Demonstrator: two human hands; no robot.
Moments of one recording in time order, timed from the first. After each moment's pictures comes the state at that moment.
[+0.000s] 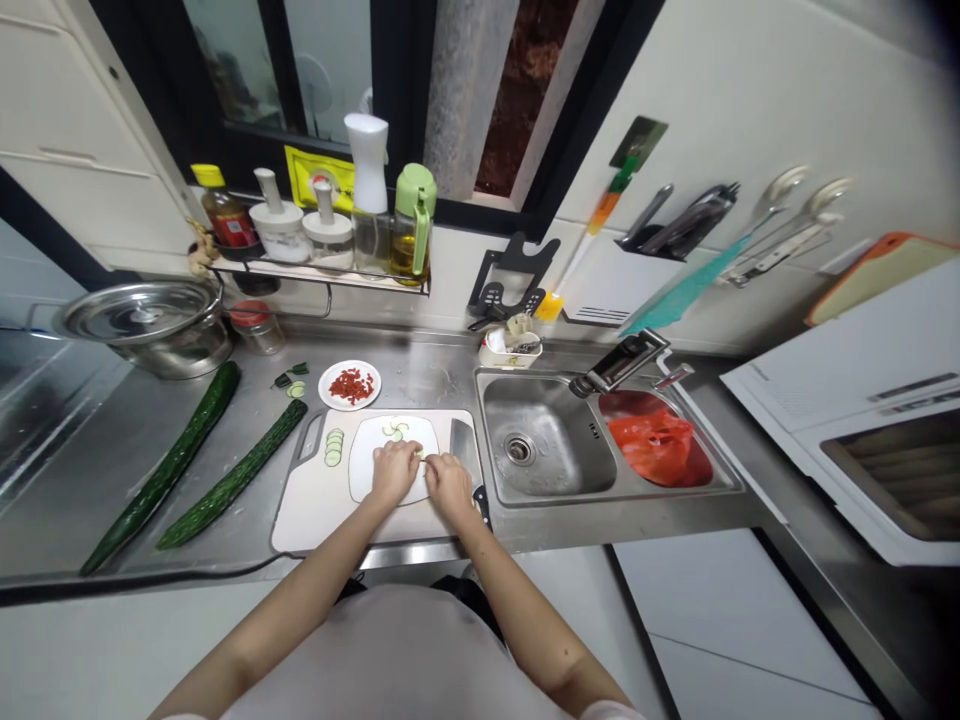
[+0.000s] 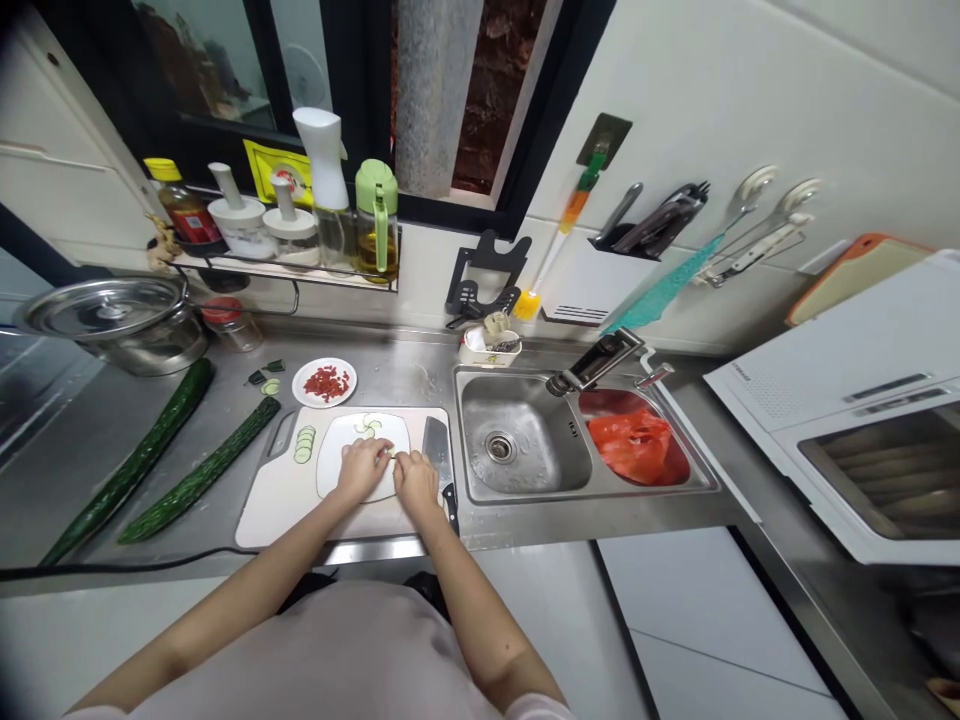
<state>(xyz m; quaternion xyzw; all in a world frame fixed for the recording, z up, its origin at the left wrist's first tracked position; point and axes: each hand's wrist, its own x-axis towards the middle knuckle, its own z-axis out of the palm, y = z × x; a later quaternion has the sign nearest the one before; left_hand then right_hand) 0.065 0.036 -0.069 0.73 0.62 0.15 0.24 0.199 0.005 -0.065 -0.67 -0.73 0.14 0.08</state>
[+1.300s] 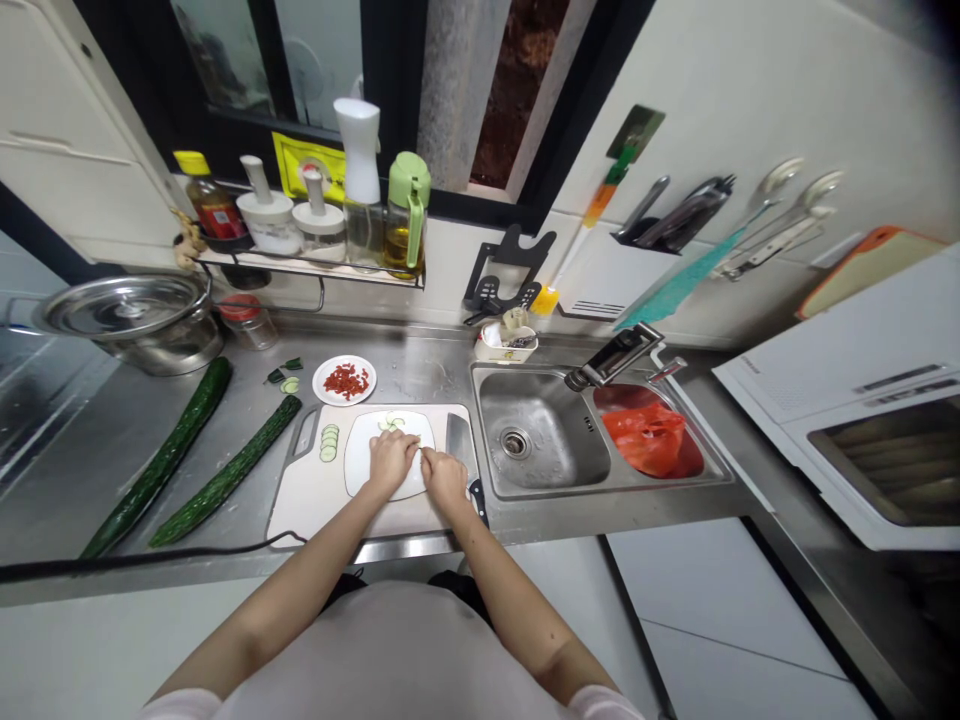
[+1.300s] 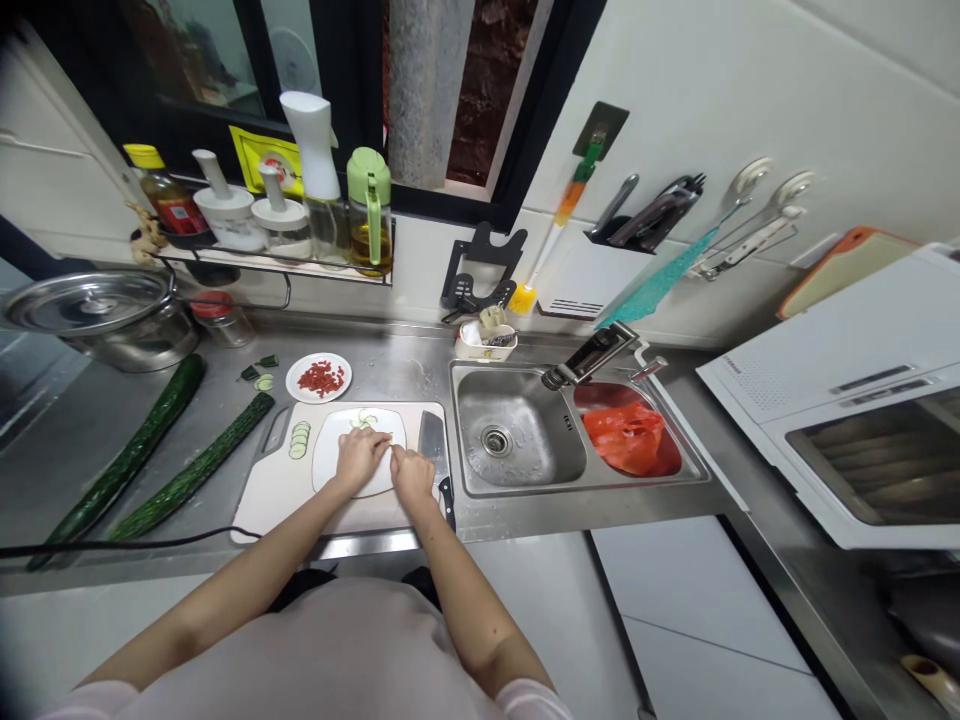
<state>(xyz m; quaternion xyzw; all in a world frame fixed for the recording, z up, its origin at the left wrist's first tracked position) 0.065 0.048 -0.084 0.75 0.62 0.15 0.20 0.194 0.009 -0.063 -0.69 -0.71 0.13 0.00</state>
